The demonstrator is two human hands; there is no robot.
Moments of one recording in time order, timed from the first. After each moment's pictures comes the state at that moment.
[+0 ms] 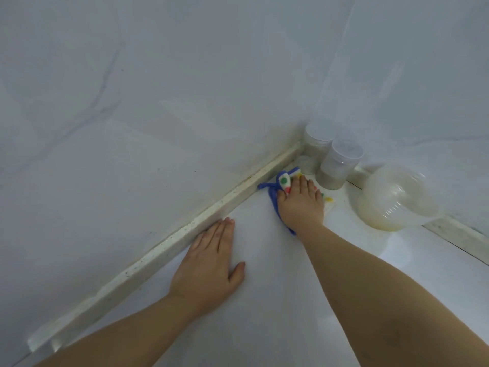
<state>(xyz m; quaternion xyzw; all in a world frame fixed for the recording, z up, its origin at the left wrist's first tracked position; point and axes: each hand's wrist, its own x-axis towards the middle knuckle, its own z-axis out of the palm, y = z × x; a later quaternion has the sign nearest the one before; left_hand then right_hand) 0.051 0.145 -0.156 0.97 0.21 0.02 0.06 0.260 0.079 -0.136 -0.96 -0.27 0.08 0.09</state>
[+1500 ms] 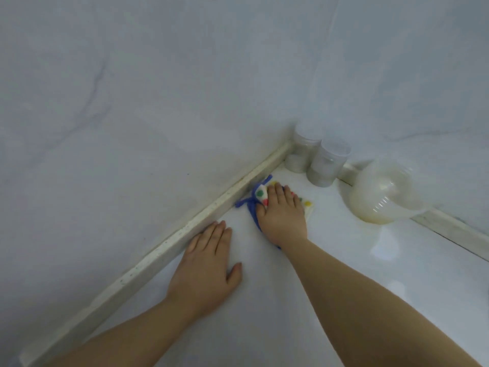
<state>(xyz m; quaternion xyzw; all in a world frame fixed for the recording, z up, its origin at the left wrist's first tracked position) 0.053 0.145 -0.151 0.98 0.20 0.01 0.07 0.225 0.075 -0.140 -0.94 -0.34 0.05 0.07</state>
